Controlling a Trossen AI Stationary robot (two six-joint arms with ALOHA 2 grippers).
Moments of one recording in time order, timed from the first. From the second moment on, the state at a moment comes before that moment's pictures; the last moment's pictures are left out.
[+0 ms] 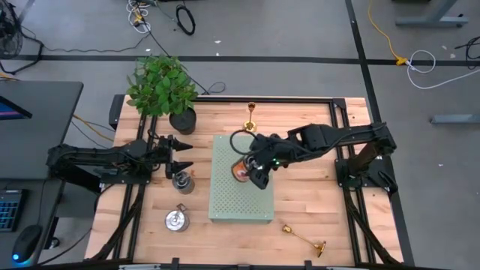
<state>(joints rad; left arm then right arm) 0.02 0.22 0.01 0.12 -0.13 -0.36 0.21 1.73 1.91 -1.10 0.14 0.65</state>
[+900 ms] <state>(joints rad) 0.02 0.22 0.01 0.21 -0.13 -0.43 0.20 1.78 2.00 -1.15 0.14 0.62</state>
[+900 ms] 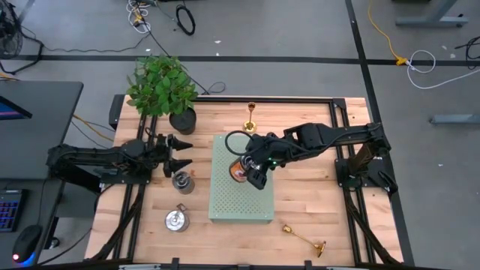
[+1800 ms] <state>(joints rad) -0.03 0.50 0.48 0.06 -0.02 -0.41 0.17 1.78 2.00 -1.15 0.14 0.70</state>
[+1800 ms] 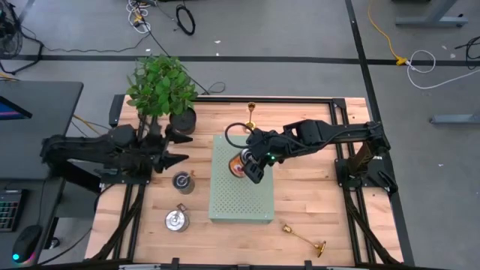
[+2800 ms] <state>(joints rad) -0.06 1.28 1.08 -0.17 0.12 -0.36 0.19 1.78 2.00 -1.08 0.13 0.54</state>
